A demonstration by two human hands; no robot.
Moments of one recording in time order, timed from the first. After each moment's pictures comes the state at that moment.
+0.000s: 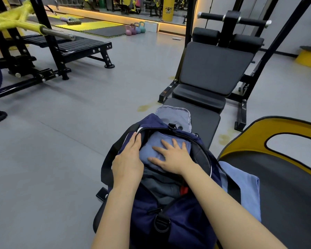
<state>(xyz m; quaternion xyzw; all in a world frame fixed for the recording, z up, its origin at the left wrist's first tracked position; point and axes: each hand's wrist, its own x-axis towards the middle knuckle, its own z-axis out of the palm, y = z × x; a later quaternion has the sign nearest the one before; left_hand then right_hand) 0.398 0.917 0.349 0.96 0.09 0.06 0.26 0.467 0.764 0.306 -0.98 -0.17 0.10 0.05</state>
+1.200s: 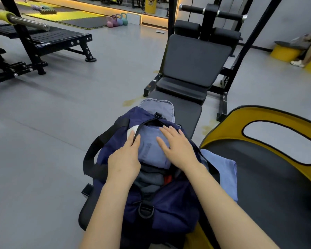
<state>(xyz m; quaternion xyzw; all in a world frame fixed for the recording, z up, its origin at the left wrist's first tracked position) 0.385 0.890 0.355 0.99 -0.02 -0.03 0.13 0.433 0.720 0.327 -0.97 -0.12 -0.05 0.18</state>
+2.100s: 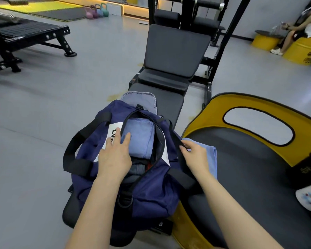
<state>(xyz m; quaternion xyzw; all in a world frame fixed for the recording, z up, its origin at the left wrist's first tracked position) 0.383 0.862 0.336 1.00 -0.05 -0.02 0.06 0.380 0.628 0.289 -0.89 0.15 -0.09 0.41</state>
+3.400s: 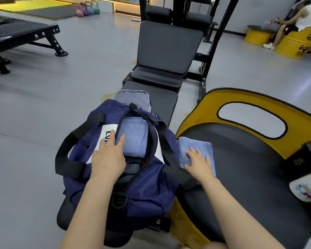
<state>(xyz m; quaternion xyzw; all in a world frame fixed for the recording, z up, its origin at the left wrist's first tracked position) 0.385 0.861 0.326 1.00 -0.07 -0.02 0.03 0.369 0.577 0.235 -0.98 0.12 0.12 0.10</state>
